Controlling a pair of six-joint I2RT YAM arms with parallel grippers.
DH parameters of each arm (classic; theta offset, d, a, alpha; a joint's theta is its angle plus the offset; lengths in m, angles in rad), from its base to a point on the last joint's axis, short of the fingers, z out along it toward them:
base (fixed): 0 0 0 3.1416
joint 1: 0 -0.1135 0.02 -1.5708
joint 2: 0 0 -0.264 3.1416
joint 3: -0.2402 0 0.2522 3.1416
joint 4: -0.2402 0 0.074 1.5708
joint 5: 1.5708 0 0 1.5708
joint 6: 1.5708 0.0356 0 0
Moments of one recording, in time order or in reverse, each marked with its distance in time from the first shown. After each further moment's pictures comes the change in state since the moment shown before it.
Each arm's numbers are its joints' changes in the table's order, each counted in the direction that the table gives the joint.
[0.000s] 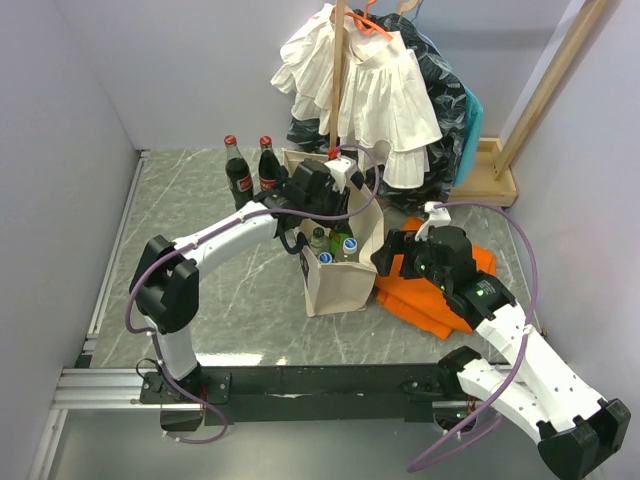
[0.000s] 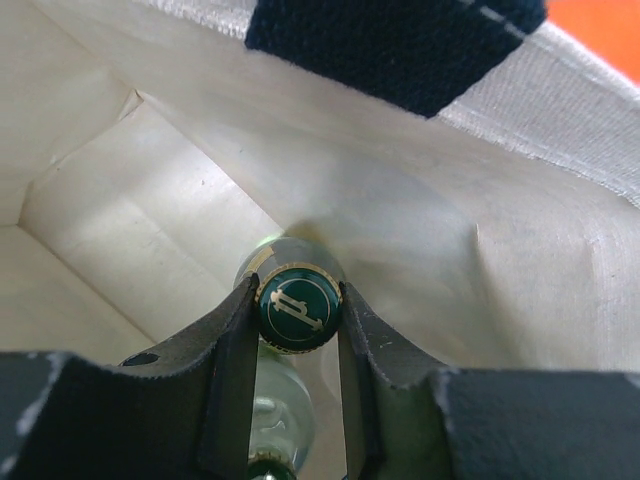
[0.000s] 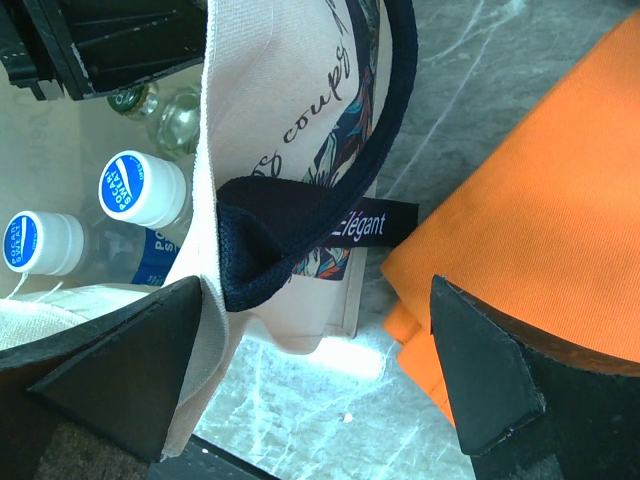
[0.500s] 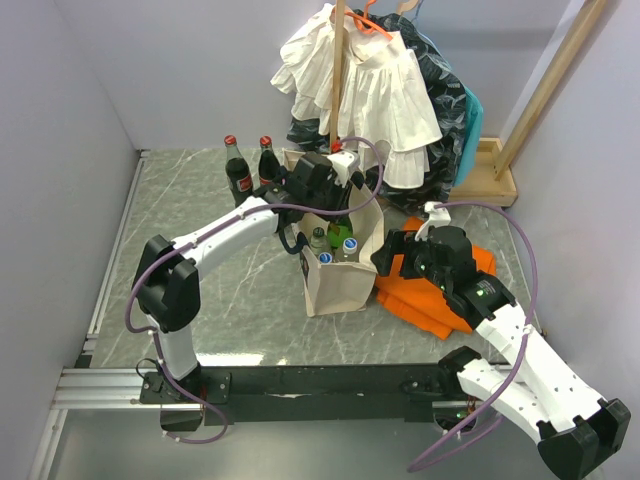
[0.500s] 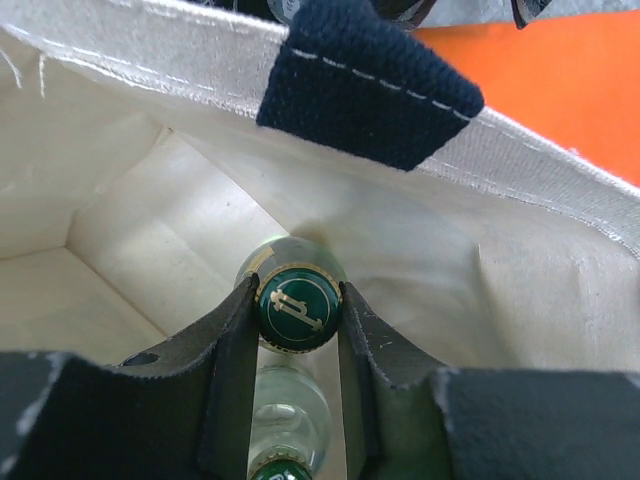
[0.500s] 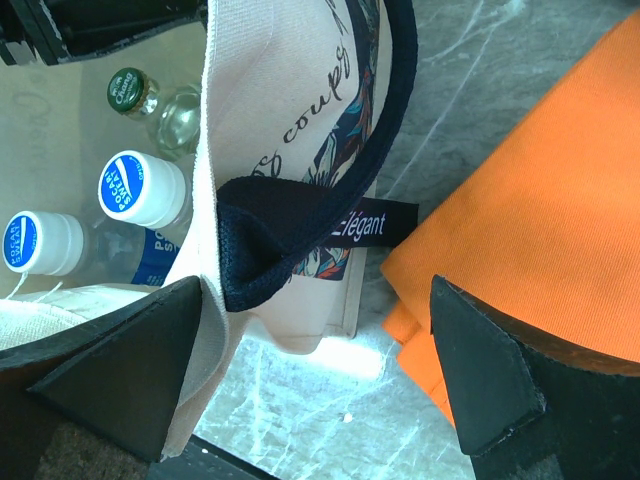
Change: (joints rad) left arm 0.003 -0.015 -0.080 -0.050 -0.036 0.055; right arm 0.000 0.000 0.000 0.000 0.000 0.000
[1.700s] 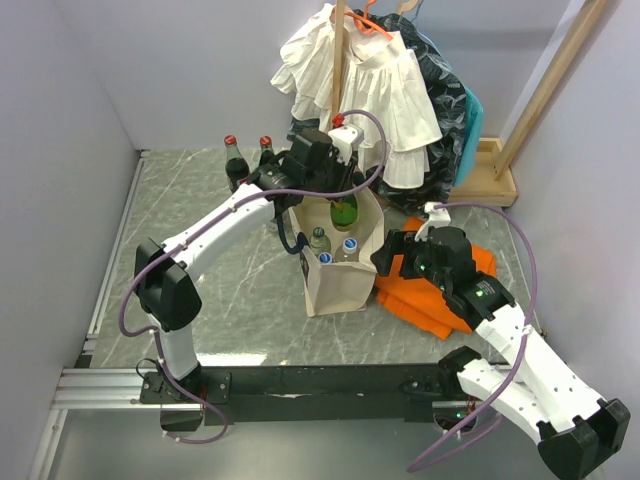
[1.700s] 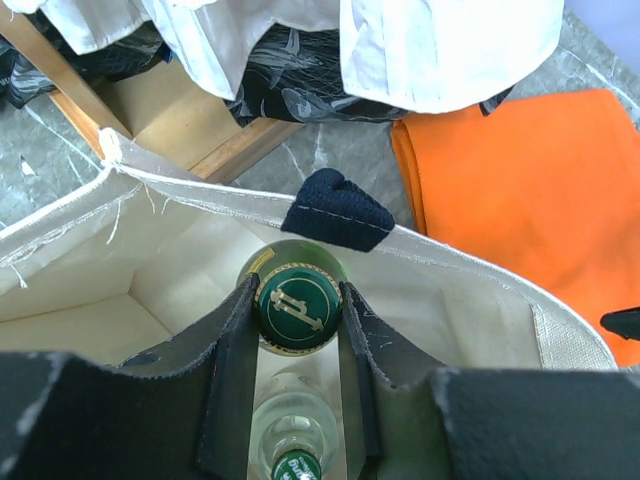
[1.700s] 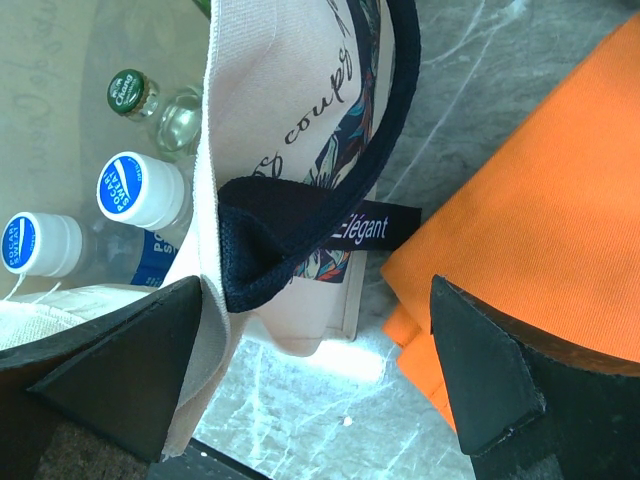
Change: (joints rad) left arm 0.000 -0.011 -0.219 -0.109 -0.036 0.046; right arm 0.000 0.003 0.010 0.016 0.000 0.000
